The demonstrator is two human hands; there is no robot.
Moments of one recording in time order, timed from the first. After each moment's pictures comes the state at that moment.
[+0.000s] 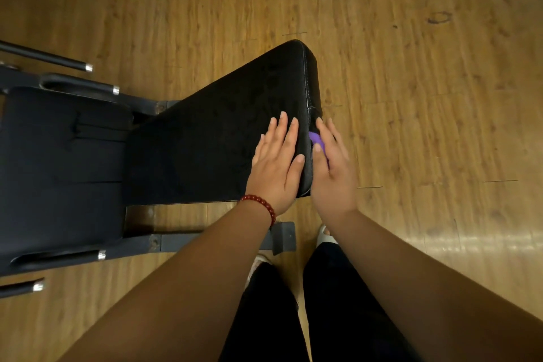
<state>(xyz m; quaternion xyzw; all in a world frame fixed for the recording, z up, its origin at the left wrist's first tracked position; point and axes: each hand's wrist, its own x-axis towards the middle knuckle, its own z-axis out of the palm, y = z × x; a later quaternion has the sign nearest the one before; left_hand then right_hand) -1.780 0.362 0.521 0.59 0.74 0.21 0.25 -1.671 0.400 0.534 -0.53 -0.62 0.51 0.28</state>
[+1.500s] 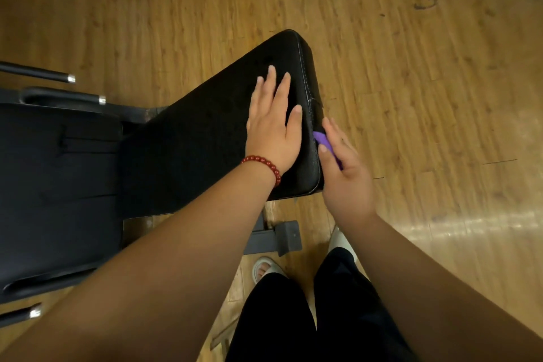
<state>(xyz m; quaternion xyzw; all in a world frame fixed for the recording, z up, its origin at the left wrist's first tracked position) -1.801 0.414 0.535 0.52 0.78 0.25 0.26 -1.667 0.389 0.527 -0.52 -0.56 0.54 0.34</state>
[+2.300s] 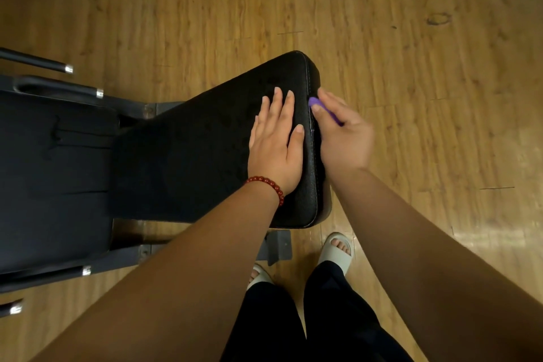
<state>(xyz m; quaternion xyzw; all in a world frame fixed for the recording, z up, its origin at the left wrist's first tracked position) -1.803 0.432 0.522 0.50 0.78 0.27 0.27 -1.712 0.489 0.534 -0.54 -0.49 0.56 0.39</state>
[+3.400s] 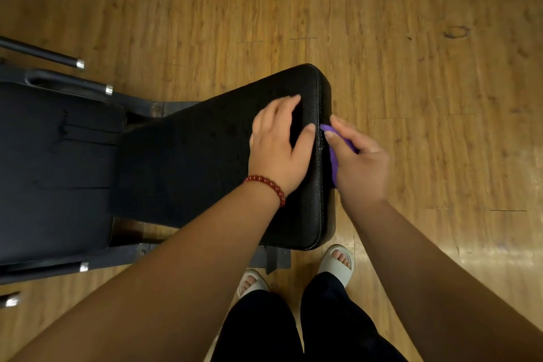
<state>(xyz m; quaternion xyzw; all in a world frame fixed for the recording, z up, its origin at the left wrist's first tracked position) -1.815 0.453 0.538 0.44 0.79 0.33 0.27 -1.699 0.490 0.527 -0.53 -0.48 0.59 0.38</state>
